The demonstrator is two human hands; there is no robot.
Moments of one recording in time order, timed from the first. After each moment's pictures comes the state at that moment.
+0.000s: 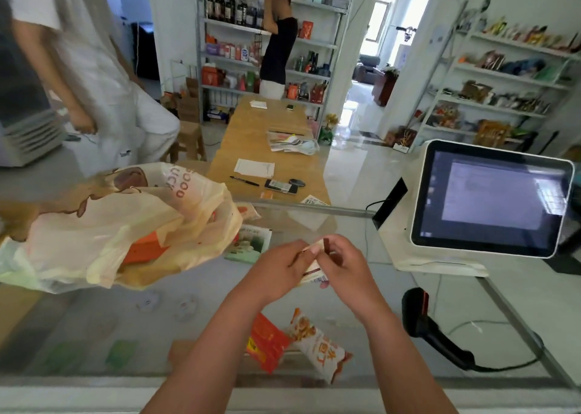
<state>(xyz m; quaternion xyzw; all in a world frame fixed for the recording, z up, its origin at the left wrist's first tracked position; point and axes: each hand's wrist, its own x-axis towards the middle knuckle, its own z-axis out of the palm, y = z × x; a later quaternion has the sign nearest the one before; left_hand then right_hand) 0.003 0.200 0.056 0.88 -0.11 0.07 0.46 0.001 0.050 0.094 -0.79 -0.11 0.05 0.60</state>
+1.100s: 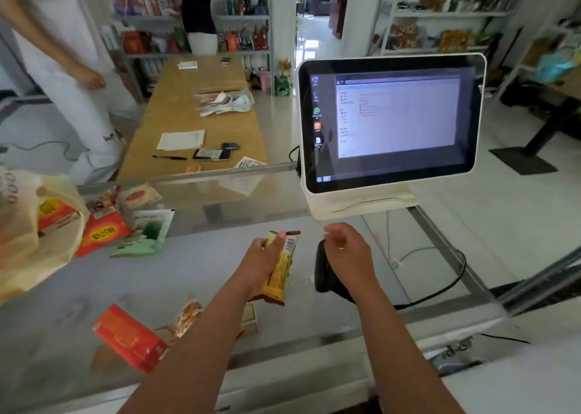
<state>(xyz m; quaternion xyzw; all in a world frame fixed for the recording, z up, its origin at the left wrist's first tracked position) 0.072 0.007 -0.022 0.76 0.15 -0.14 0.62 0.051 -0.161 0.024 -0.86 0.09 -0.03 0.49</state>
